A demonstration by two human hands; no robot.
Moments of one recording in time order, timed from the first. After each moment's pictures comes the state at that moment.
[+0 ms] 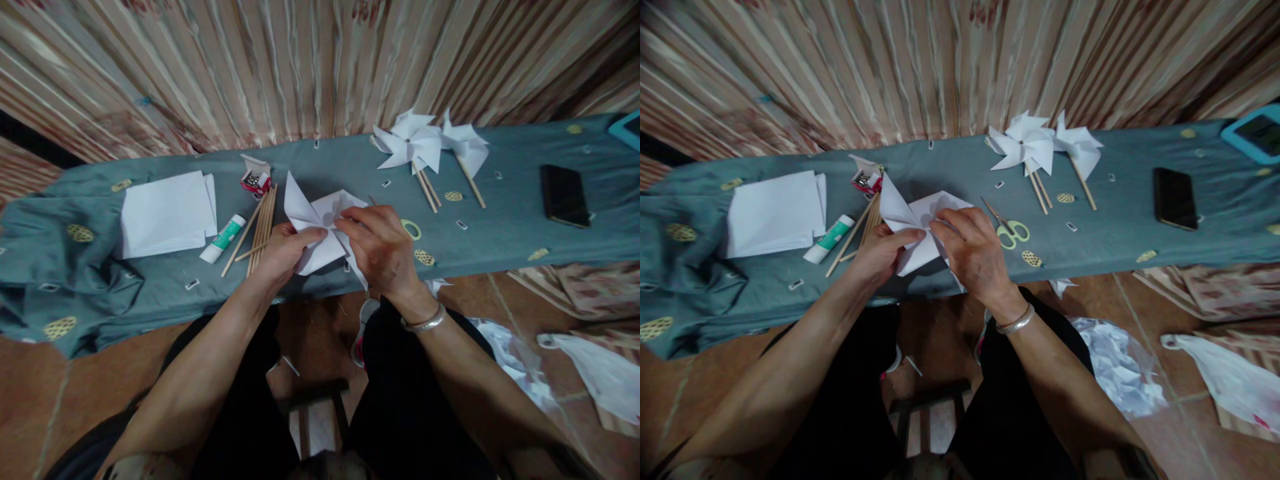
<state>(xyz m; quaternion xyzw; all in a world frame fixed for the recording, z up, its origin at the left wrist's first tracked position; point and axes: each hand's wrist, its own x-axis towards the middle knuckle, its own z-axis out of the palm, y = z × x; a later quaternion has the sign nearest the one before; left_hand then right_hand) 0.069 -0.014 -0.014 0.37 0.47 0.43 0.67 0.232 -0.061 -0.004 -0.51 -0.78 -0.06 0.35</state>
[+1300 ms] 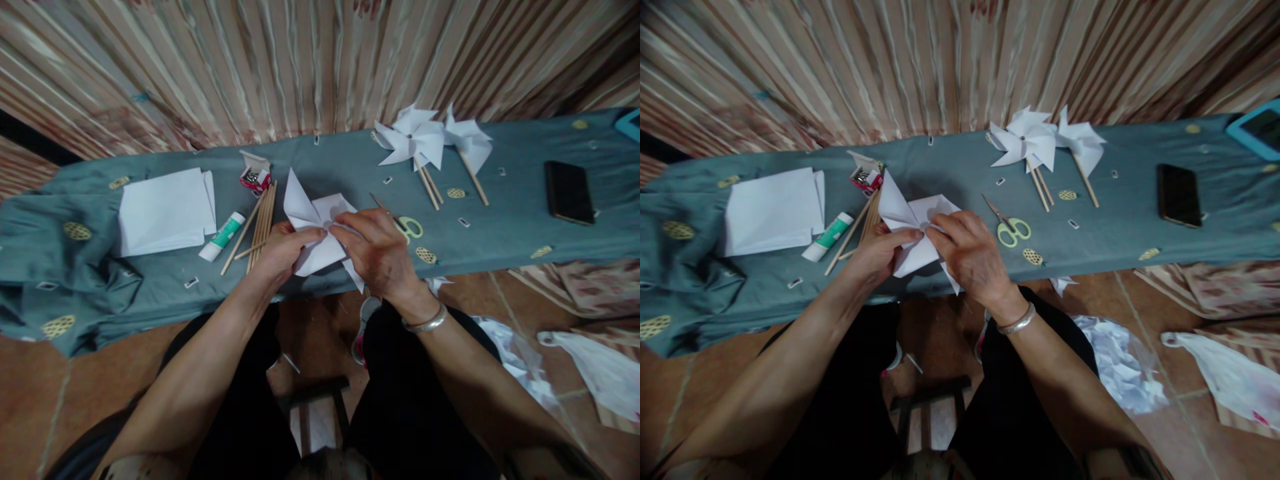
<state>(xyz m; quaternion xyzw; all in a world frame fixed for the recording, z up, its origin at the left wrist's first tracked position) 0.067 -0.015 -0.016 0.35 0.45 0.43 0.70 0.231 -0.064 -0.010 -0.49 -0.81 -0.06 0.32</state>
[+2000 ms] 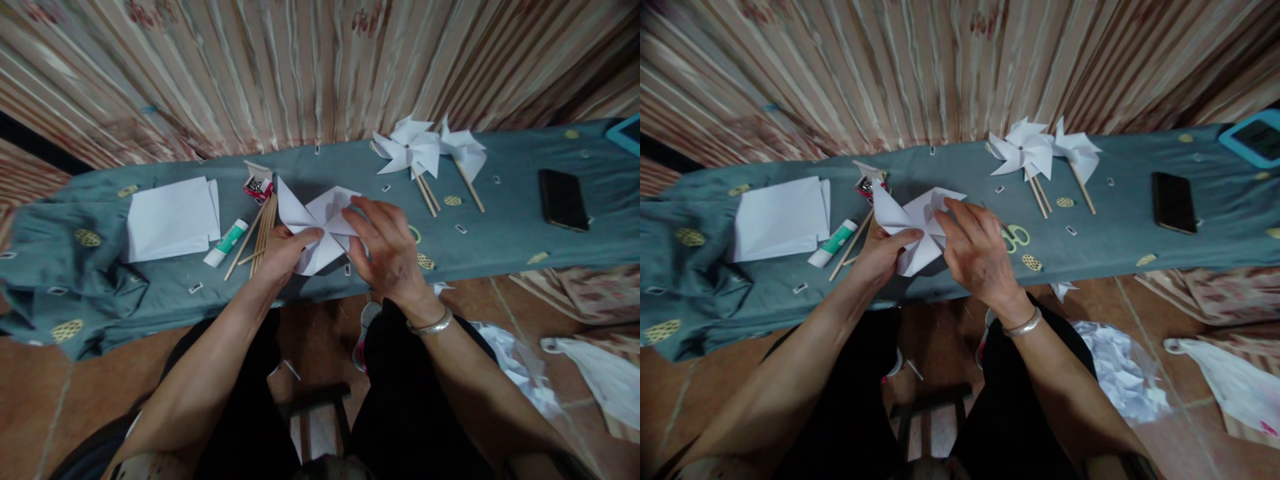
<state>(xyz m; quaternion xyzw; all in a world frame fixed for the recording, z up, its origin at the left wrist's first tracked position) 0.067 -0.009 -0.019 0.39 0.45 0.48 0.65 0.237 -0.063 0.000 -0.51 -0.78 -0.05 0.36</state>
